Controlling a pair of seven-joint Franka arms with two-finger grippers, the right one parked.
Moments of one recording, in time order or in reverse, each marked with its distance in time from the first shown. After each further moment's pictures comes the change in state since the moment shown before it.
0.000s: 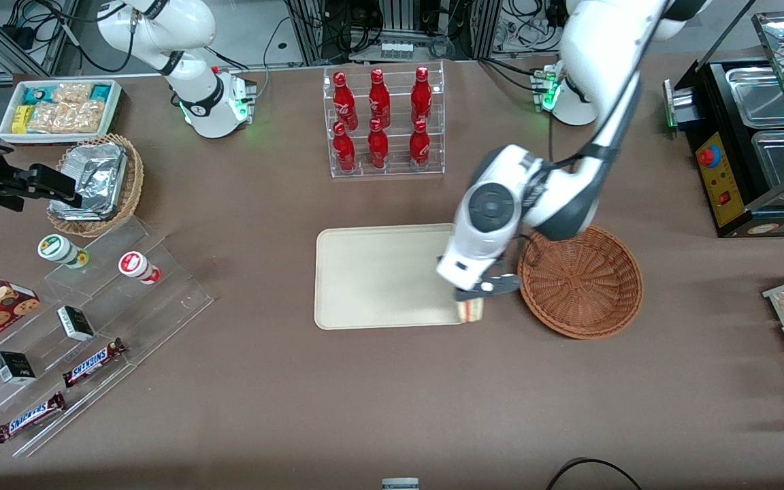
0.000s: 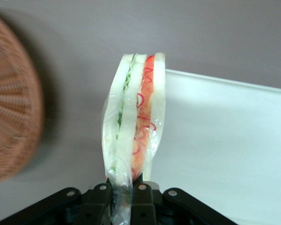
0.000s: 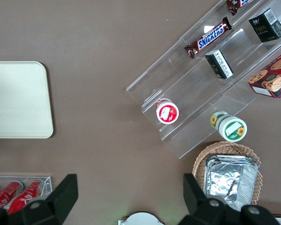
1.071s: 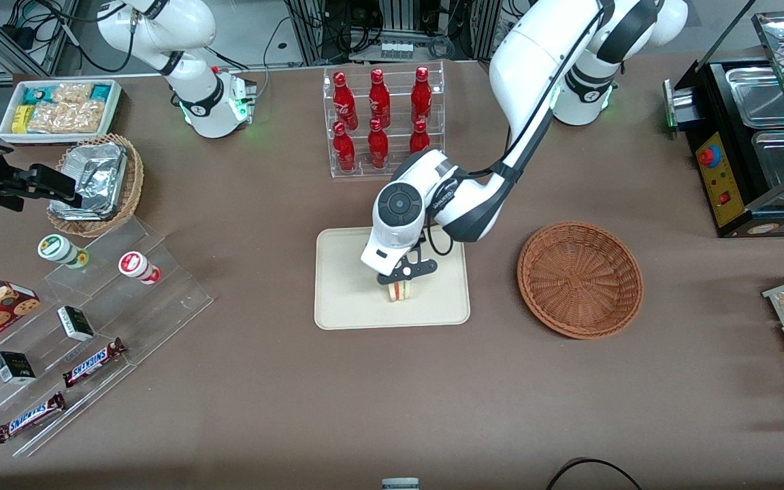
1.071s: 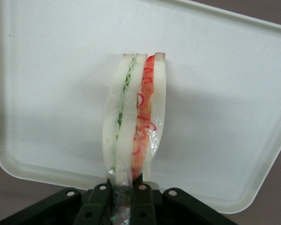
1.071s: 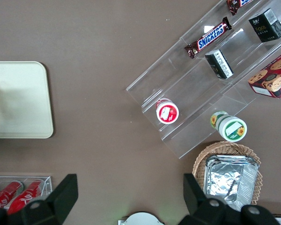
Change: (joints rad) arm -0.167 0.209 0.001 0.191 -0.101 0.026 -0.175
